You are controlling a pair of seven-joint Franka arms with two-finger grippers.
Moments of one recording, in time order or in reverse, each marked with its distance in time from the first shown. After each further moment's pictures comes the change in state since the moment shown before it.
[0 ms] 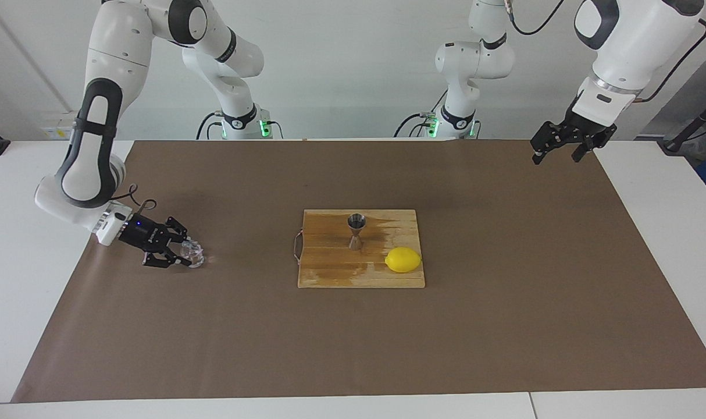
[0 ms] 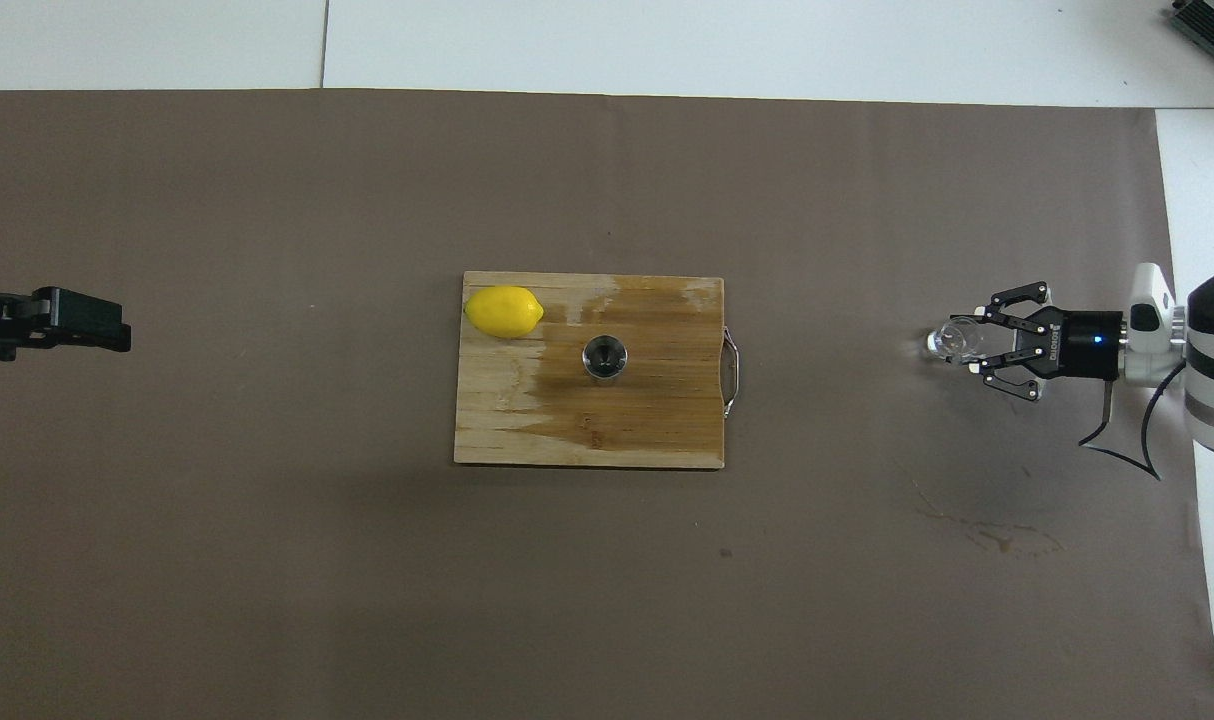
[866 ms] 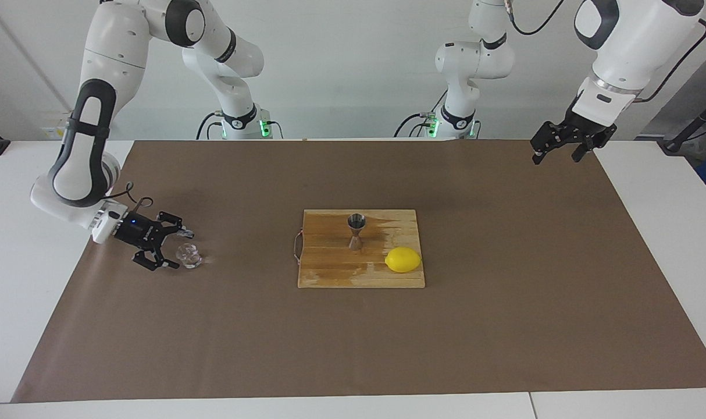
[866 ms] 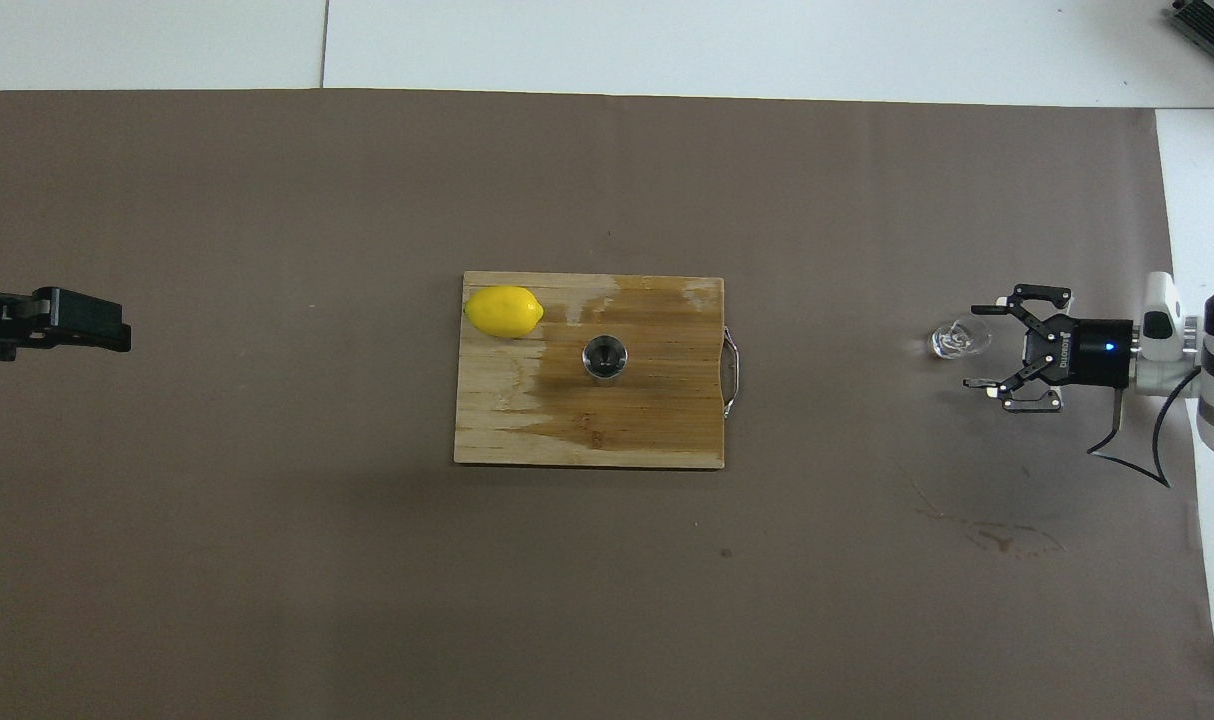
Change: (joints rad) left arm 0.000 0.000 0.000 0.000 0.000 0.000 0.000; right arm -0.005 0.000 -0.040 0.000 0.012 -0.047 0.015
